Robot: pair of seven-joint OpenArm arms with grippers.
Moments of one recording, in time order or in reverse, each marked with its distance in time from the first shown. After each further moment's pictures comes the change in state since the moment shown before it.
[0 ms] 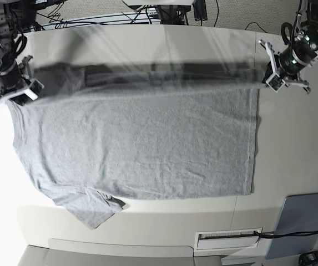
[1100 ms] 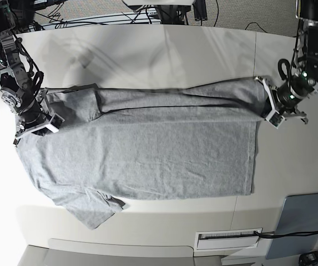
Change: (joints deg) left arm -20.0 2.1 5.8 -14.9 -1.4 -0.6 -0.4; right arm 28.0 -0.4 -23.2 -13.9 1.2 -1.7 -3.6
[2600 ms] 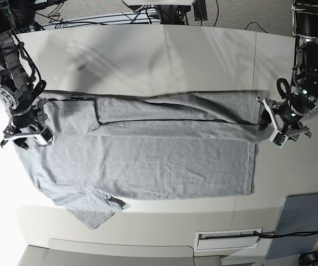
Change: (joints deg) left arm -7.1 2.0 0.0 -2.3 -3.5 3.4 7.7; right arm 0.8 -0.2 0.0 0.0 8.2 -12.2 -8.5
